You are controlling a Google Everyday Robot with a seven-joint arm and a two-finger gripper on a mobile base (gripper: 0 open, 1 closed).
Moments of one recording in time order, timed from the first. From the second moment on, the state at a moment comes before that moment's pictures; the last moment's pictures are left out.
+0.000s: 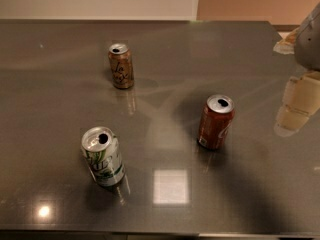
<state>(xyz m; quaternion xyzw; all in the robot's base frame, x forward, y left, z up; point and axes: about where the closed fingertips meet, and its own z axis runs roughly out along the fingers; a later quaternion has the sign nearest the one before) 0.438 -0.217 0.976 -0.60 0.78 -0.03 0.16</state>
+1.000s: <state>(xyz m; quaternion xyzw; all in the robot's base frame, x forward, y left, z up) 0.457 -0.191 0.955 -0.62 0.76 0.03 0.18</state>
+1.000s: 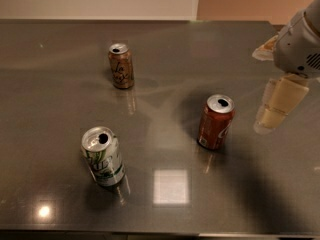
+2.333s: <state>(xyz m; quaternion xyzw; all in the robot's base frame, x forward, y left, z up) 0.461 -0.140 0.919 -0.67 0.70 0.12 0.22</state>
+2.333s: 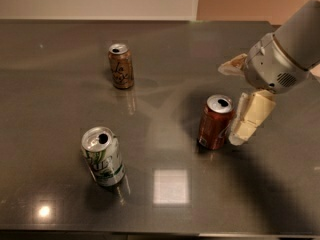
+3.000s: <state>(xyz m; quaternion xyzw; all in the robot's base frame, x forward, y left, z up) 0.458 -0.137 0.910 -0.68 0.69 0.13 0.22</state>
